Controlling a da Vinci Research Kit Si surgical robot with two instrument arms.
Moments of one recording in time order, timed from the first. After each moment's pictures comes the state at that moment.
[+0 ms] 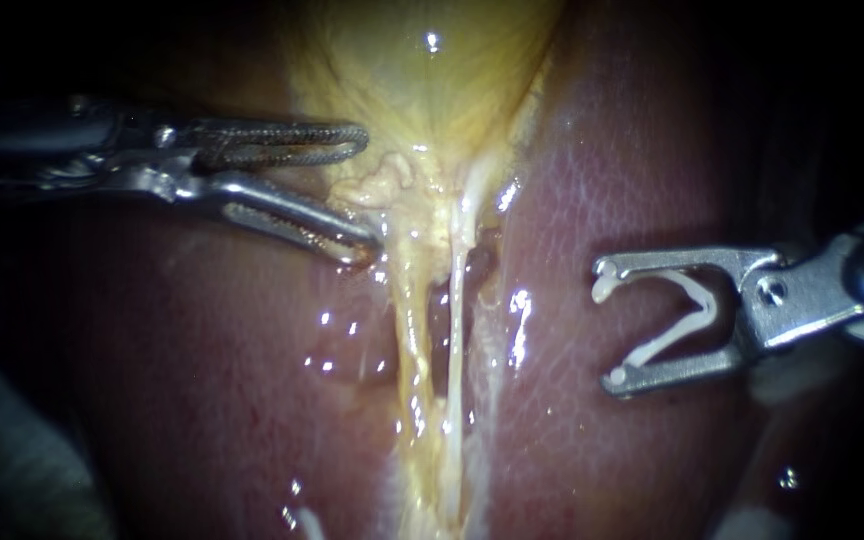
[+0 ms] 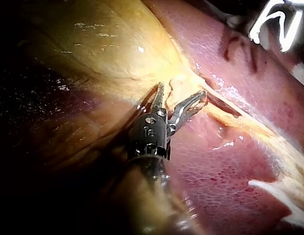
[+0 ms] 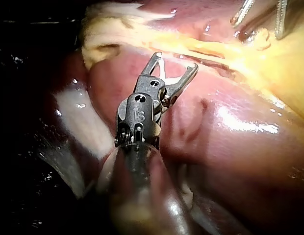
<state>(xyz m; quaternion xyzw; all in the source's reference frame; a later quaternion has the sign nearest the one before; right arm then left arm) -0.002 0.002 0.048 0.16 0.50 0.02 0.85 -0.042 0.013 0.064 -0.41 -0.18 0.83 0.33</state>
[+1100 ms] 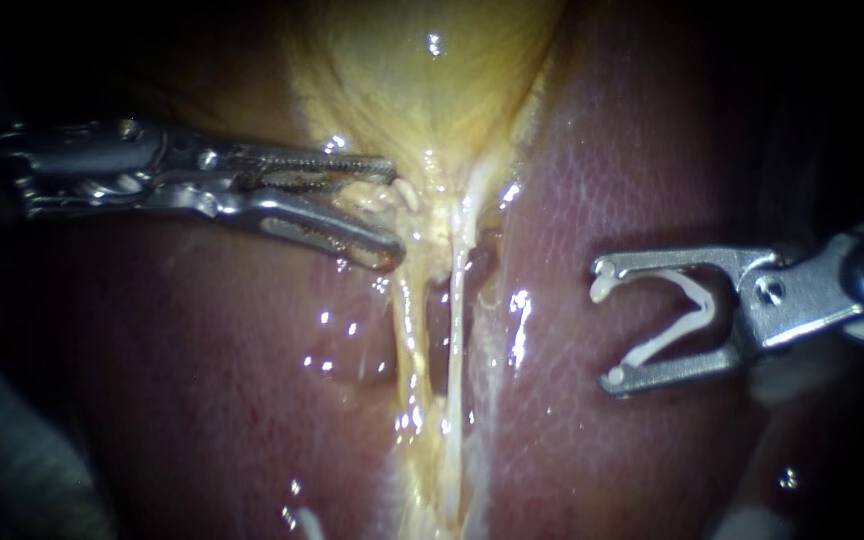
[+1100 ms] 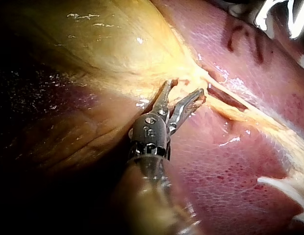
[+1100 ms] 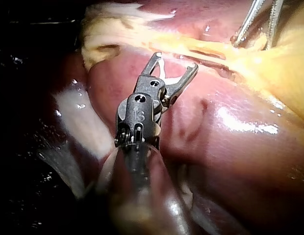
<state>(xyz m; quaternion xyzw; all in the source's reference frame) -0.002 0.002 0.048 0.16 0.50 0.02 0.85 -0.043 0.012 0.068 -0.40 -0.19 0.84 0.31</state>
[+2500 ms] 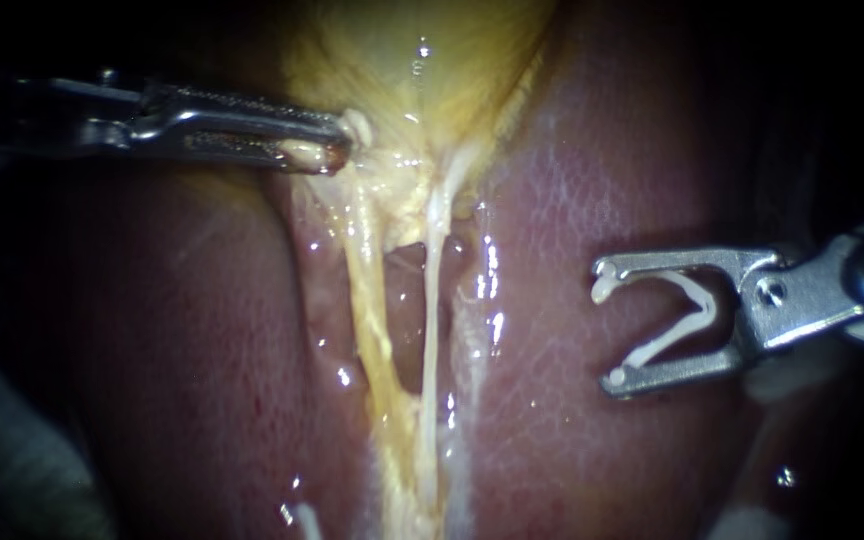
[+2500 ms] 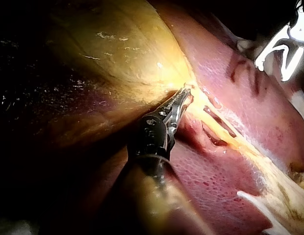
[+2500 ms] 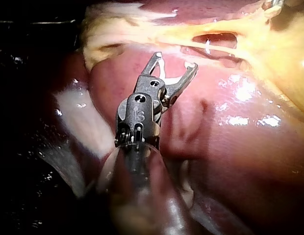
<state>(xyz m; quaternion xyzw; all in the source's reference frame) -0.002 0.002 0.048 0.16 0.50 0.02 0.85 -0.039 0.016 0.055 -0.40 -0.22 0.80 0.38</state>
